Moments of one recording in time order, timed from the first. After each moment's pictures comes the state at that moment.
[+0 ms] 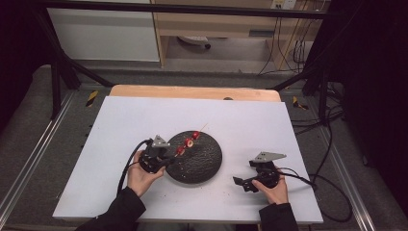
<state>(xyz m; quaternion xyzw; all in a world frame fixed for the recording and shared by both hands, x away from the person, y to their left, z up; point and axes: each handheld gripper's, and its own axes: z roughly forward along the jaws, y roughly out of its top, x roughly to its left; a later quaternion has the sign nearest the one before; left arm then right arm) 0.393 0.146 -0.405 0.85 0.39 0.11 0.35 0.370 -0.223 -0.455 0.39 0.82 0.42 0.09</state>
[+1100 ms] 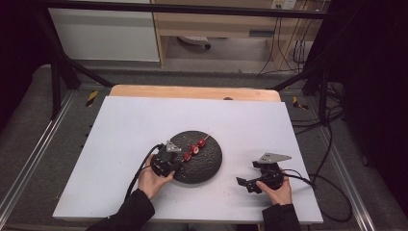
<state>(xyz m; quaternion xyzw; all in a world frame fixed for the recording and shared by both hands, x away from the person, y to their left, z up) 0.393 0.121 -0.429 0.86 0.39 0.12 0.31 0.364 -0.233 -0.453 0.39 0.81 0.43 0.09</state>
